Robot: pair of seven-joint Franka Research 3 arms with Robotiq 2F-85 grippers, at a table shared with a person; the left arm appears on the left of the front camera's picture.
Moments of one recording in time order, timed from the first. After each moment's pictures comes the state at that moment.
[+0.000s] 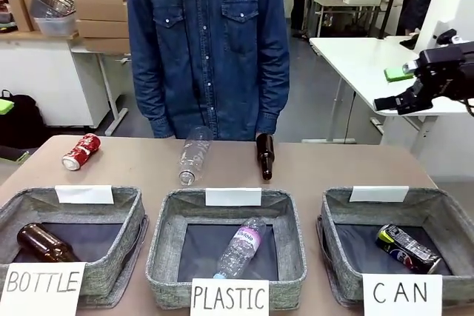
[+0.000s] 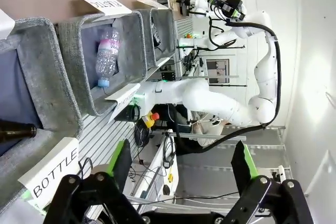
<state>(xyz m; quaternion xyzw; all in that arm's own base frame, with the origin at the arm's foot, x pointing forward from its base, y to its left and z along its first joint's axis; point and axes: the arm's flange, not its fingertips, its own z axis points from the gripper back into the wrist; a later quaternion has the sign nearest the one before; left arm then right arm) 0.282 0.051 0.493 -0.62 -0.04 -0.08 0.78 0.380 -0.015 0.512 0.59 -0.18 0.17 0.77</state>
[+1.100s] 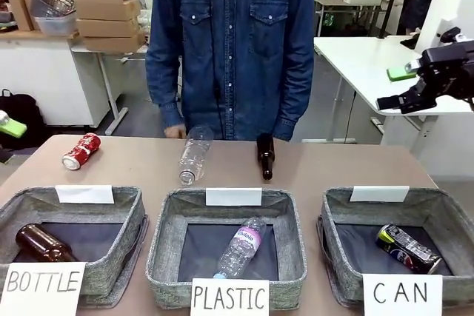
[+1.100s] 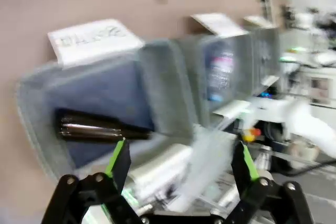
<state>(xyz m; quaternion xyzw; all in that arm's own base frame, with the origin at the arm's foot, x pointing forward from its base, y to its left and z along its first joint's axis) 0.330 0.078 0.501 -0.37 -0.09 -0.11 0.92 0.379 -0.019 0.513 0.59 -0.18 0.17 0.77</state>
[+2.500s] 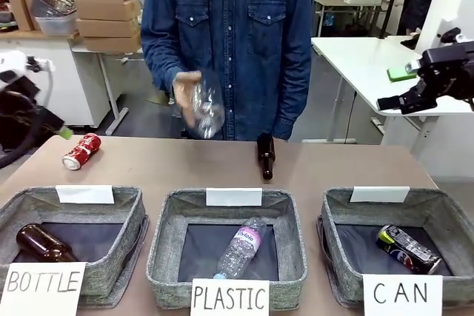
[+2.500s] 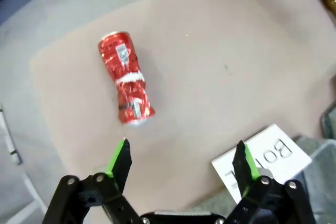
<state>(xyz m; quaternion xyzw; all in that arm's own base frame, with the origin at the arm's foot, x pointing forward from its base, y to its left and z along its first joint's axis) 0.501 0.074 0.427 -0.11 -0.22 -0.25 0.93 0.379 -0.019 0.513 0.59 -0.18 0.17 0.77</state>
